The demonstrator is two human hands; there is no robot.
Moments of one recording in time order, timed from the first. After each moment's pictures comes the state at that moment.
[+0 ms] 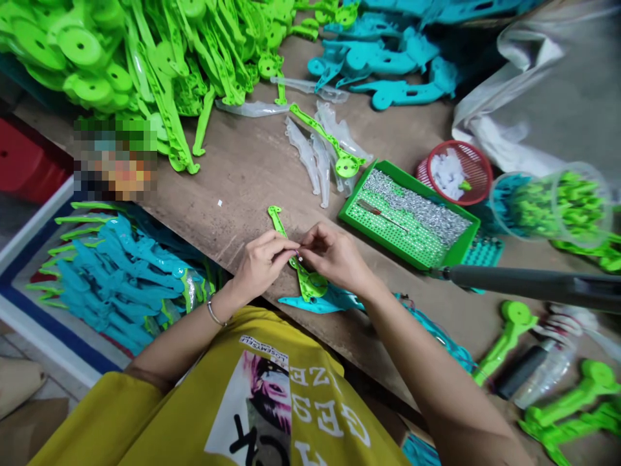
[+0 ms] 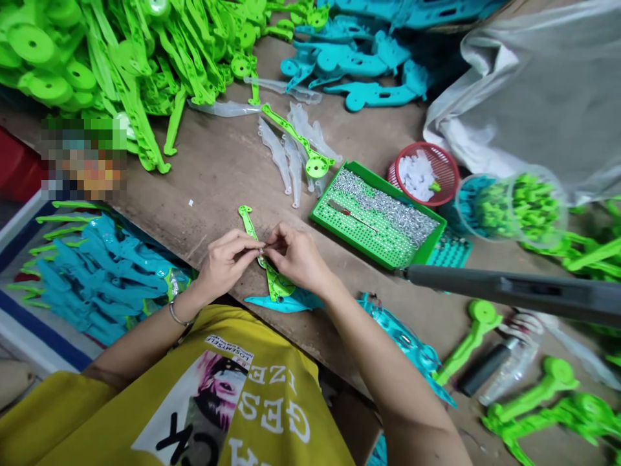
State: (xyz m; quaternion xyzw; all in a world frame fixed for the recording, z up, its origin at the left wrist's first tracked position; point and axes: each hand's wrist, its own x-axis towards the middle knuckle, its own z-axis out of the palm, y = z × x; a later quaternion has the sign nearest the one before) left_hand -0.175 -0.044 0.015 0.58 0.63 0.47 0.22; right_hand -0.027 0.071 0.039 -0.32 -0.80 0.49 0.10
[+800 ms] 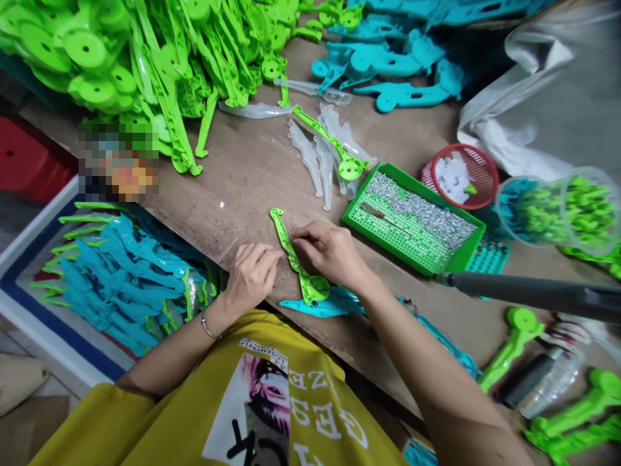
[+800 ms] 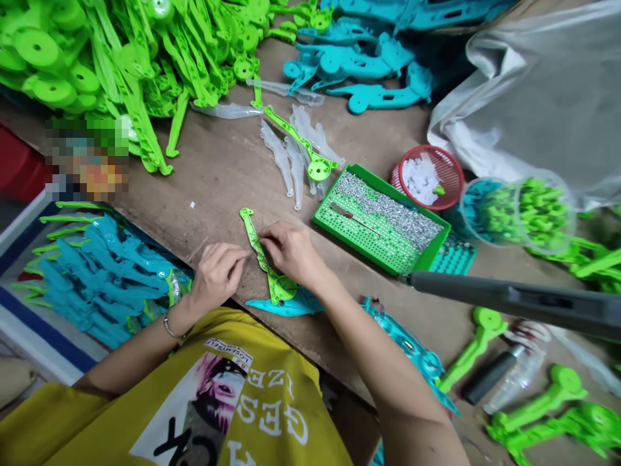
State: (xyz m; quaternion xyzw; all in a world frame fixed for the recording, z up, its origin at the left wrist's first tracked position) left_hand -0.179 -0.071 0.007 0.65 0.69 0.33 0.03; right_hand -0.038 0.080 0.038 -0.25 -0.89 0.36 0.13
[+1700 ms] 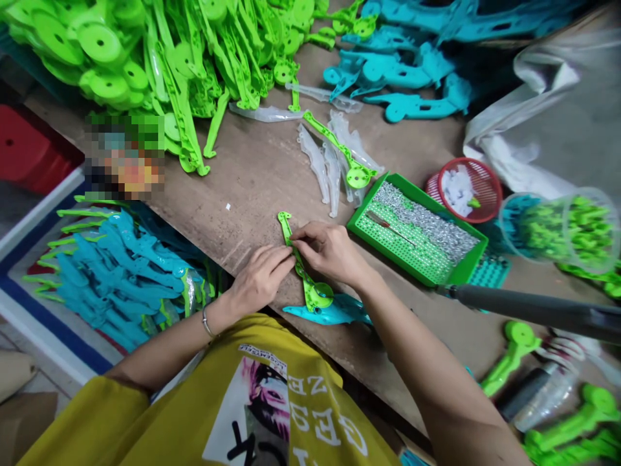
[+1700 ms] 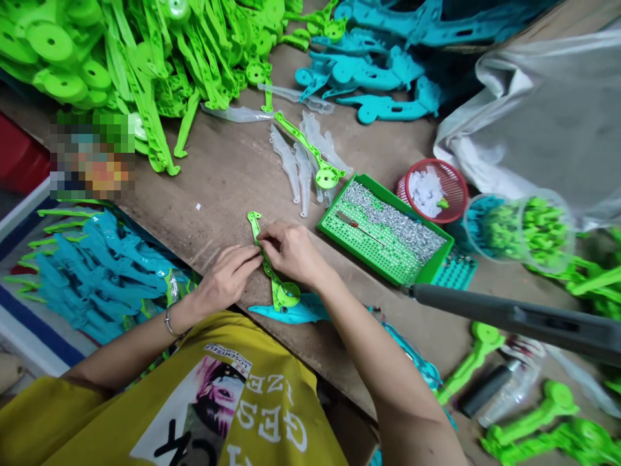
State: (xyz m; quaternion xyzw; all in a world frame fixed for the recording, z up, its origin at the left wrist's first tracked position) left_hand -0.183 -0.071 -0.009 0.72 0.61 0.33 0.04; right_hand -0.058 0.089 0.047 -0.22 -0.90 0.36 0.08
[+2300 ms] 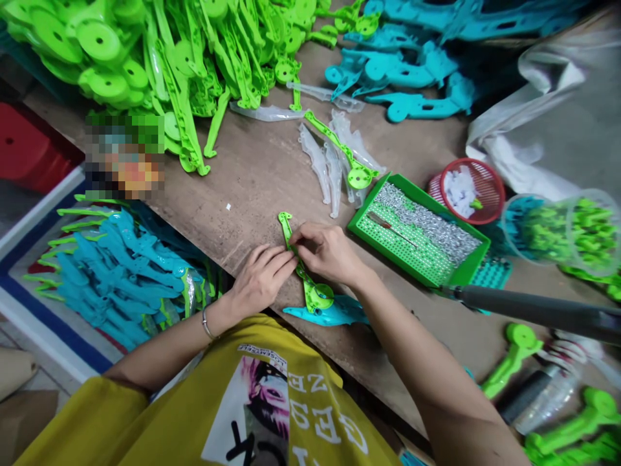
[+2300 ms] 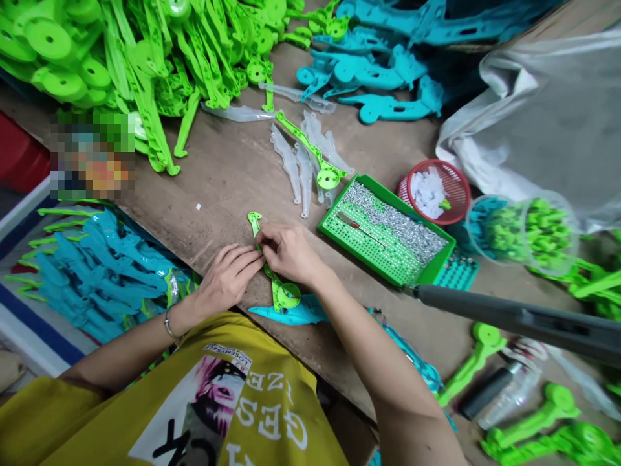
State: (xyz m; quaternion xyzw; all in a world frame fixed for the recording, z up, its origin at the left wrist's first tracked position) left_hand -0.182 -0.070 -0.006 0.74 0.62 0.26 0.03; right_hand -0.061 0.090 0.040 -0.18 -0.91 0.37 0.09
